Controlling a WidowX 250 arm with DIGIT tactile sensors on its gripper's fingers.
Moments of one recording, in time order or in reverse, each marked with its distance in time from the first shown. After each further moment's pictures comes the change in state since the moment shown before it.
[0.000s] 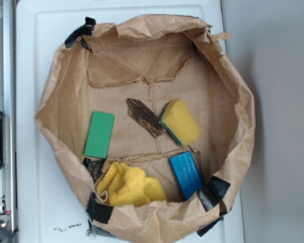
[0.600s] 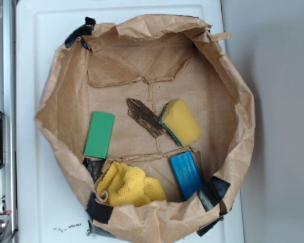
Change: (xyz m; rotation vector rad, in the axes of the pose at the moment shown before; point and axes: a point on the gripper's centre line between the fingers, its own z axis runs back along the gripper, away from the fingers) arm -0.021 0.002 0.013 0.085 -0.060 0.149
